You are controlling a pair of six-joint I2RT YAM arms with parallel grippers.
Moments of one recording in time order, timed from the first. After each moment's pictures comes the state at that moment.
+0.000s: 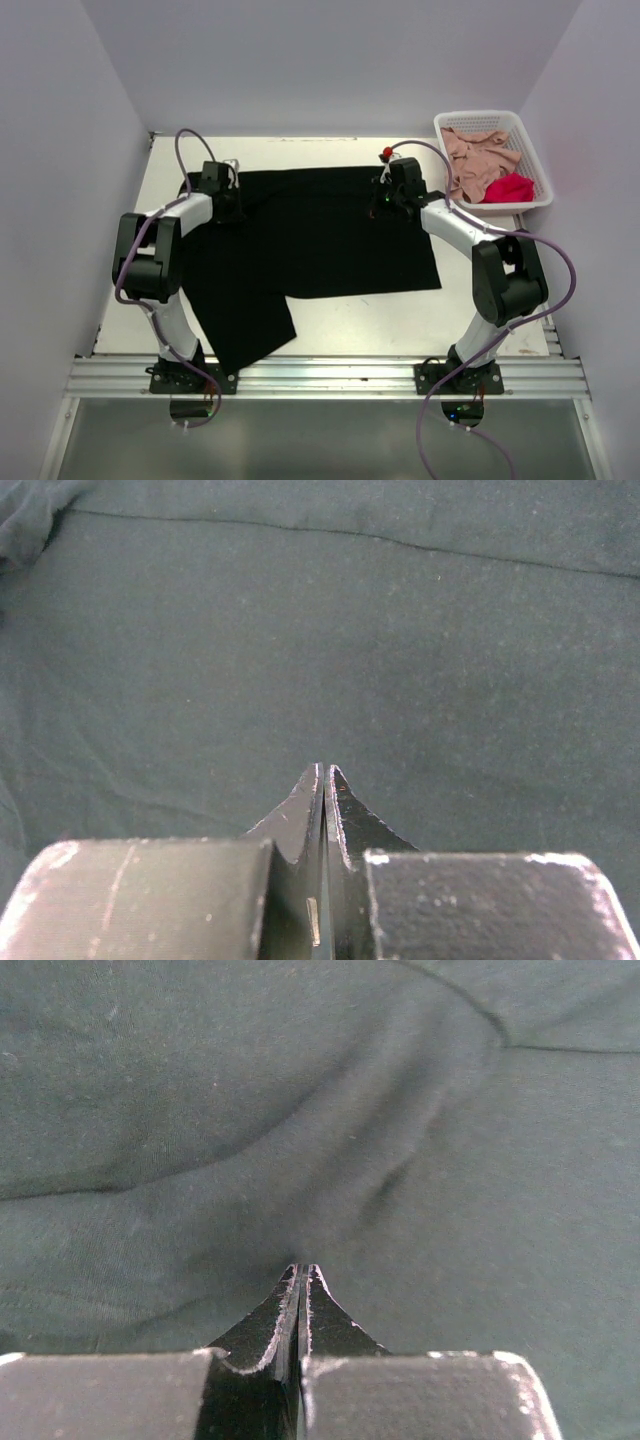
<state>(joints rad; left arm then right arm) -0.10 1.86 1.17 -0.25 0.05 -0.20 0.35 1.73 1.17 -0.18 -0.15 0.38</state>
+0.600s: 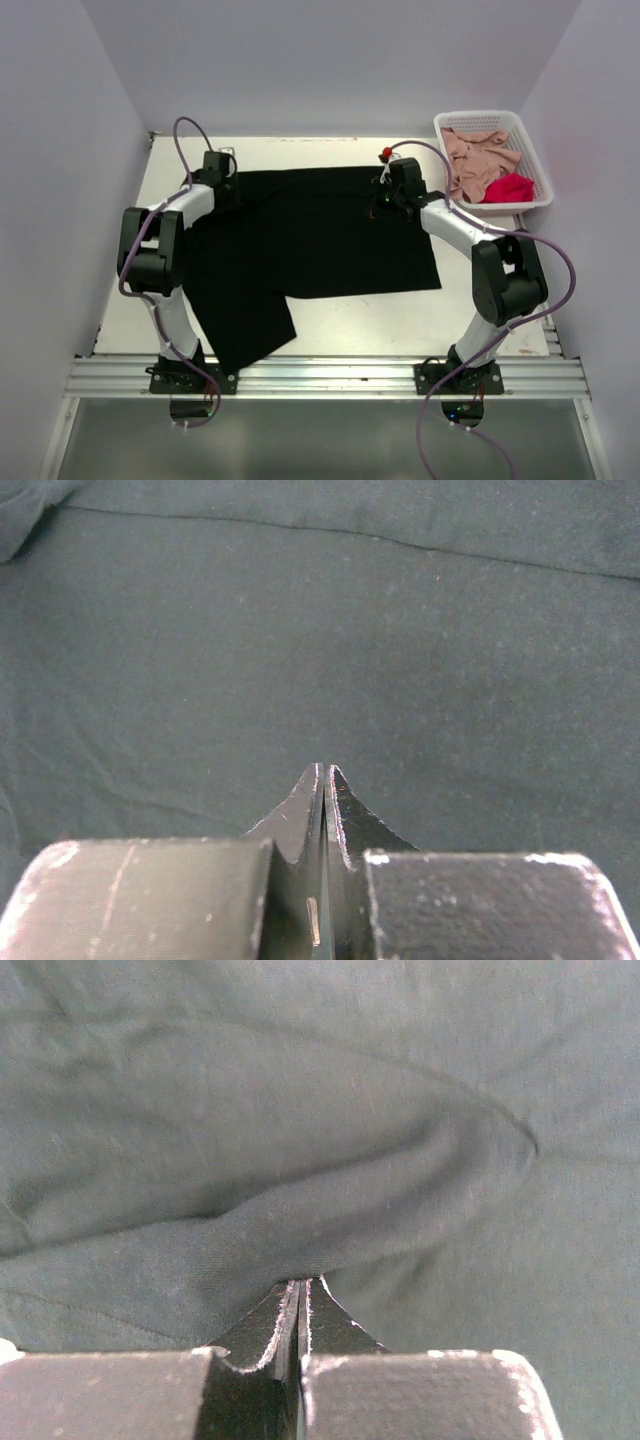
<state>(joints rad) -0.10 1.92 1.27 -0.25 -0.07 -0.21 0.35 1.73 1.17 -0.18 -0.15 0.36</state>
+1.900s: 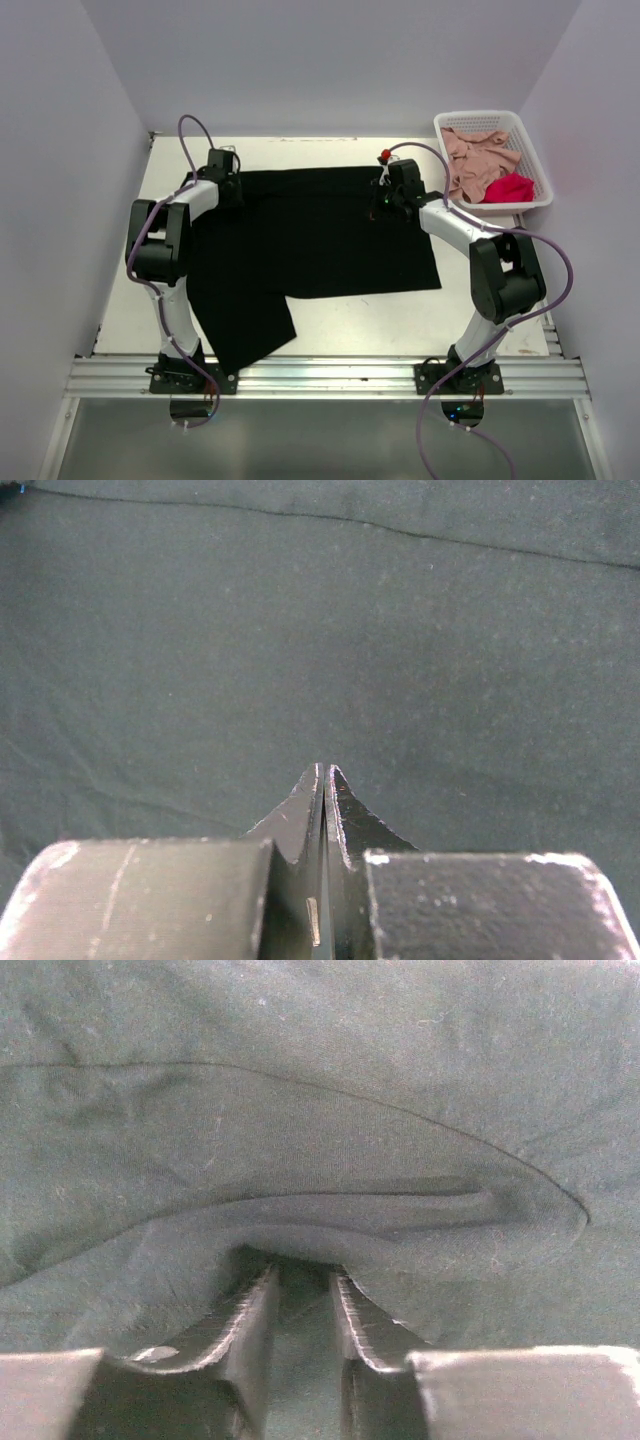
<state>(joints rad) -0.10 2.03 1.37 -0.23 -0.13 -0.21 0.35 1.75 1.17 -0.19 -0.14 0.35</state>
